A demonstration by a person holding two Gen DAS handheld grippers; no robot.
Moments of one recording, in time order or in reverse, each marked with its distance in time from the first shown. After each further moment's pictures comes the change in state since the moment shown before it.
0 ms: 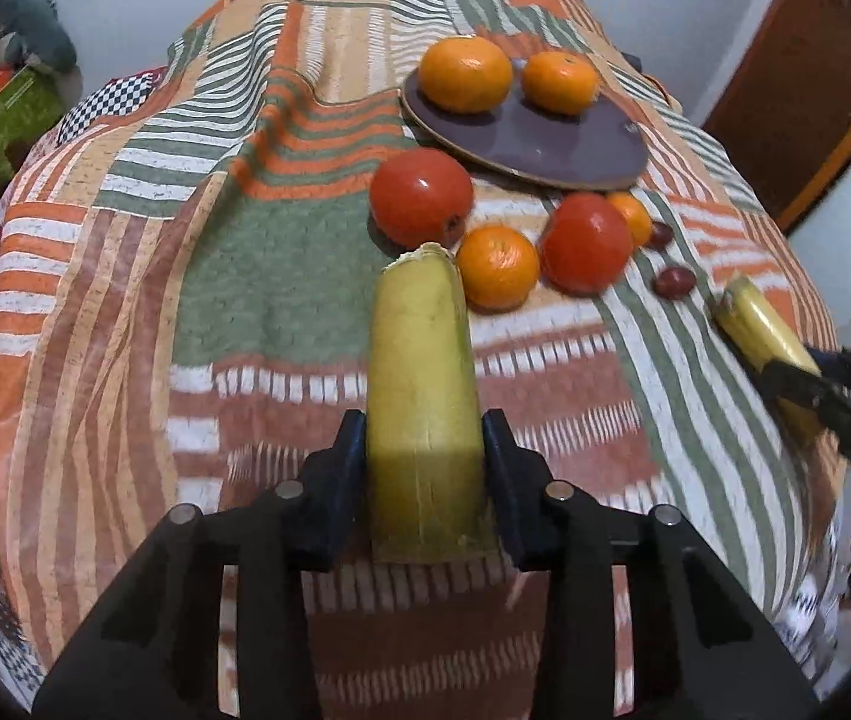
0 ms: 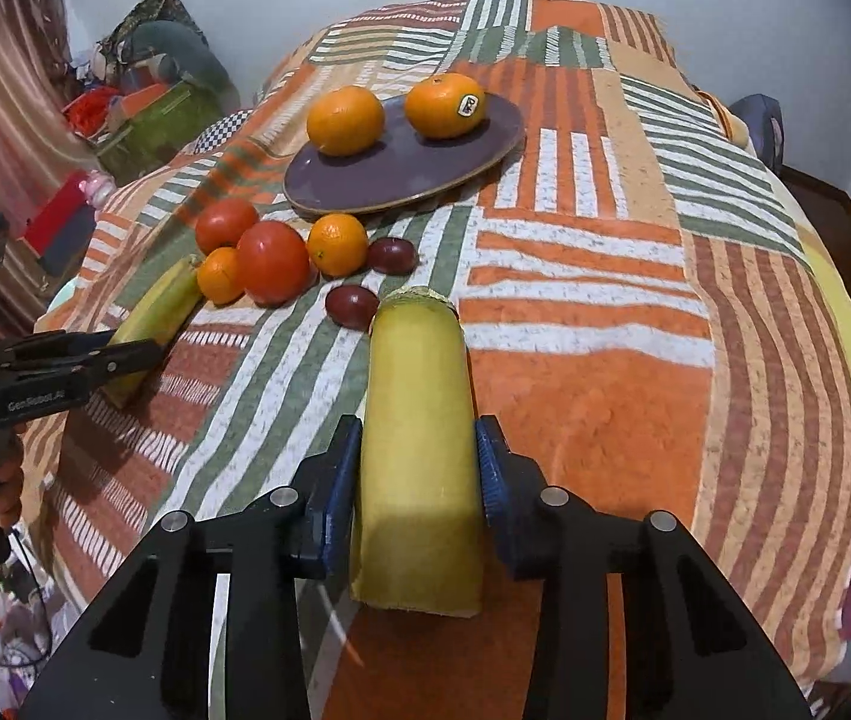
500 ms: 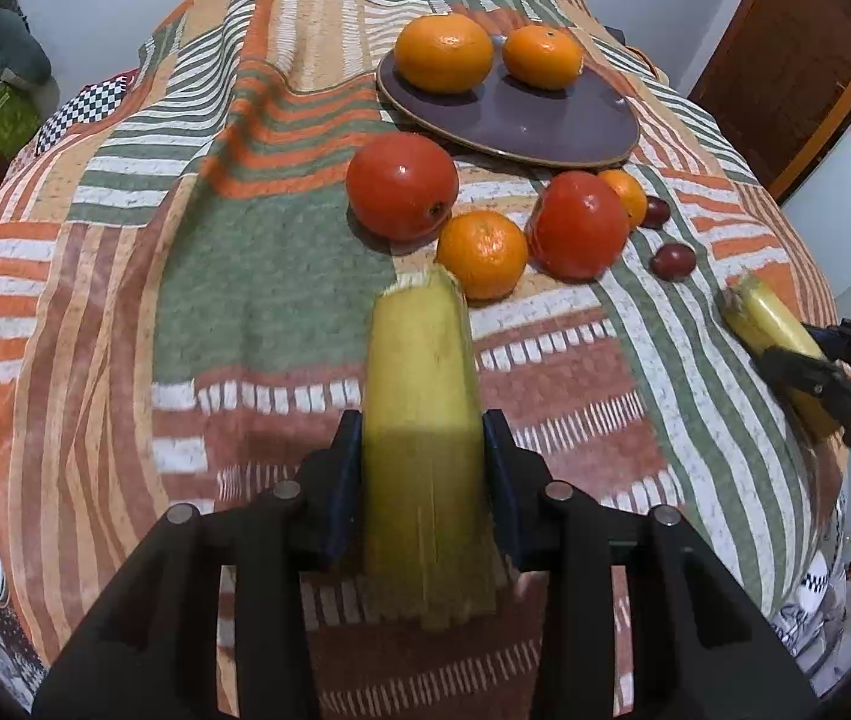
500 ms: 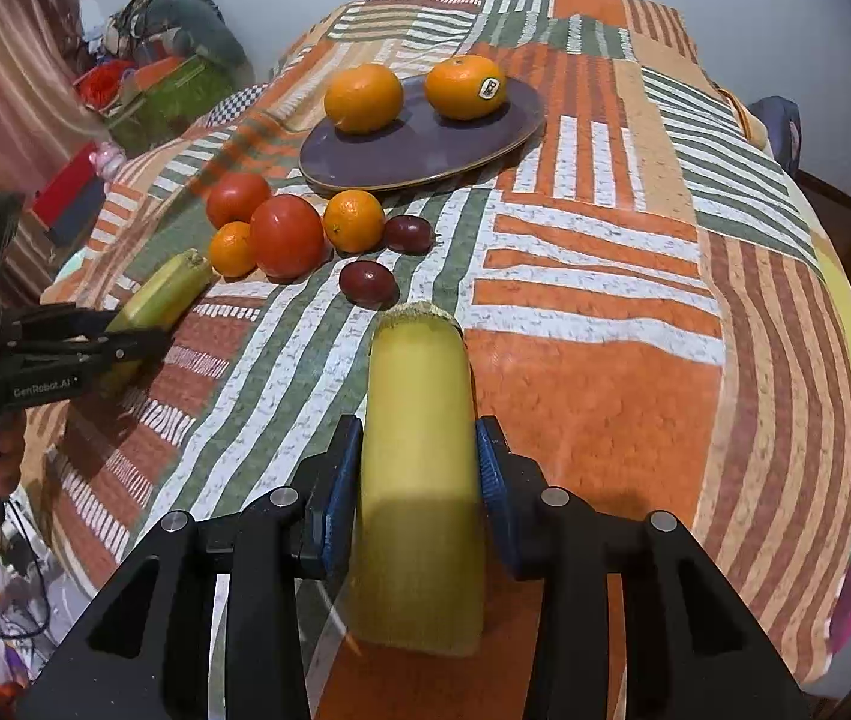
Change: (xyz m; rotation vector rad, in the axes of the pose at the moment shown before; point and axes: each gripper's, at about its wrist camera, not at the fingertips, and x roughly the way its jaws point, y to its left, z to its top) left arm 0.014 0.000 0.015 0.042 0.046 -0.018; right arm 0.009 0.004 0.007 -0.047 0.056 0.011
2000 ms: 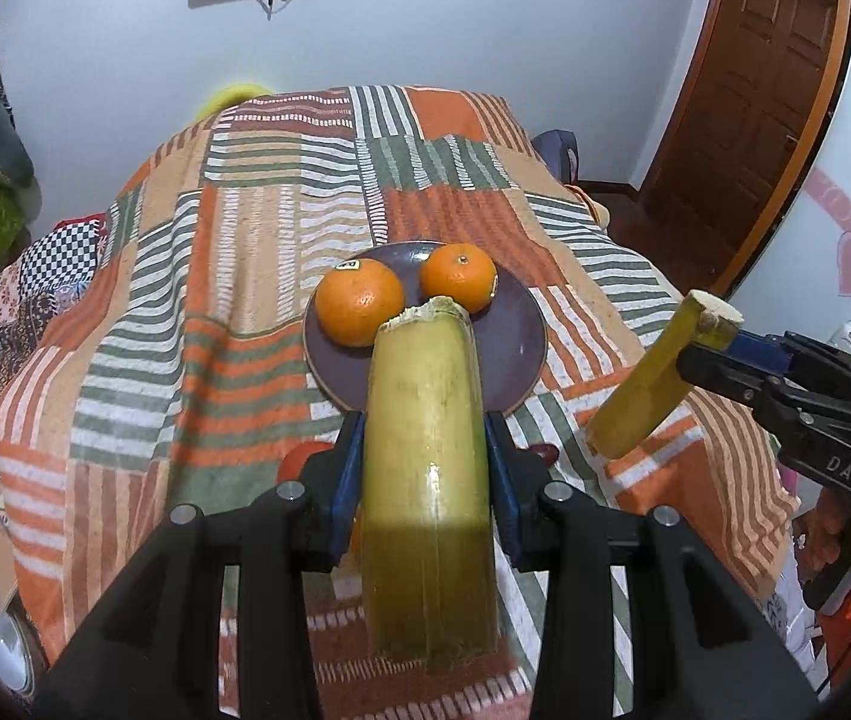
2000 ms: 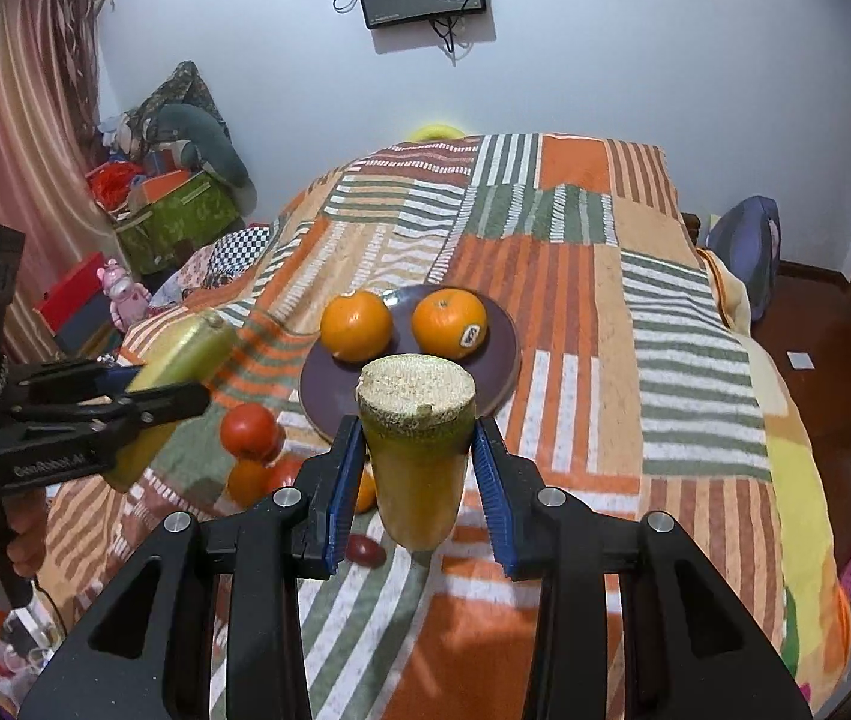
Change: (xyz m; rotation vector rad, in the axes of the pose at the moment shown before) left arm -0.059 -0.043 0.100 0.062 -0.258 -0.057; right arm -0.053 -0.006 0.085 -0.005 -0.307 -0.013
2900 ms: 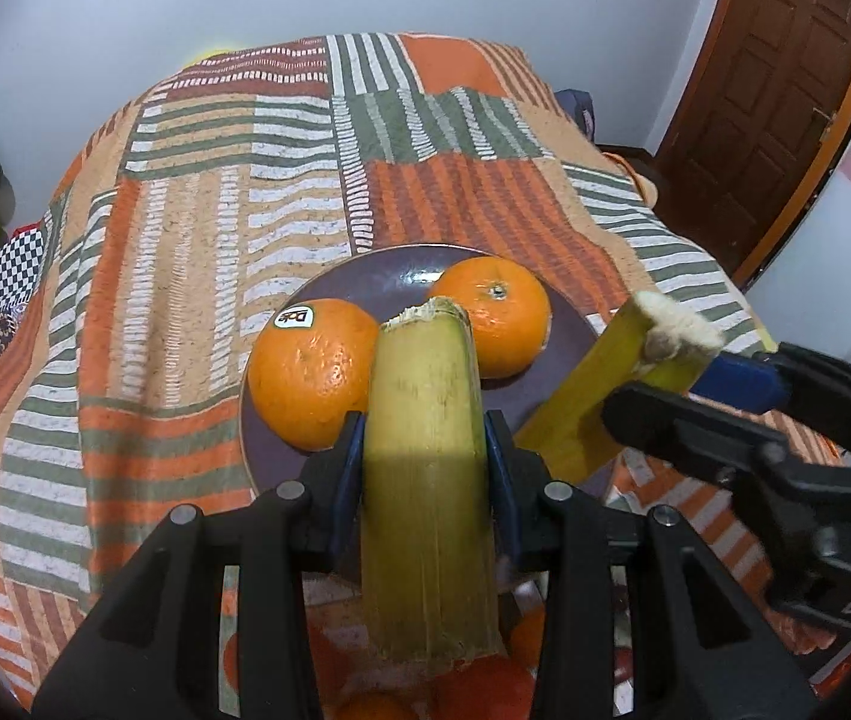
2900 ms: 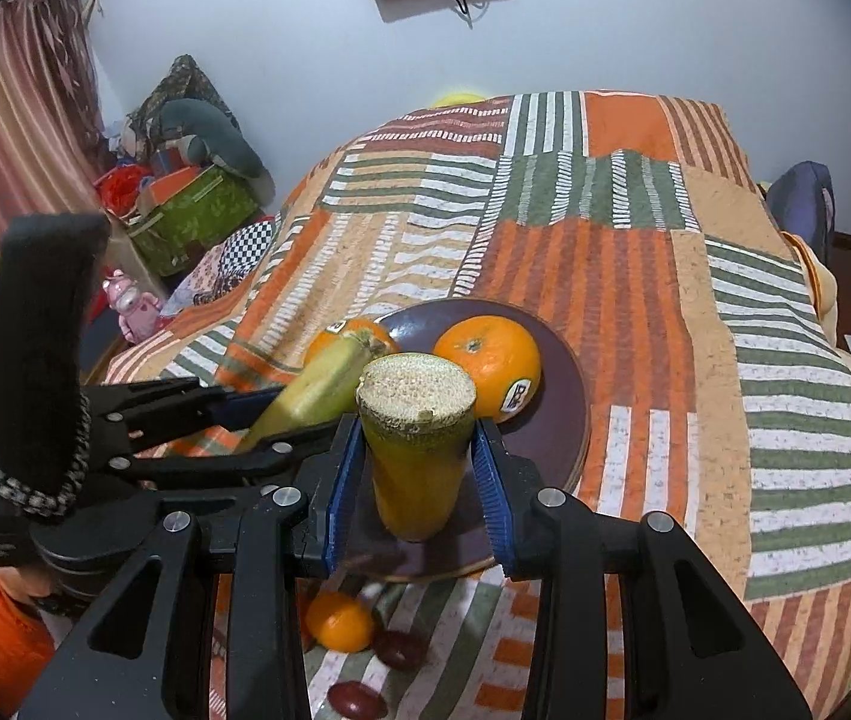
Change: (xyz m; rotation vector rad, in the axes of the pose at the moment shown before) left arm 0.125 0.002 0.053 0.021 0.100 0.018; right arm 0.085 -0.009 0.033 0.053 0.063 0.111
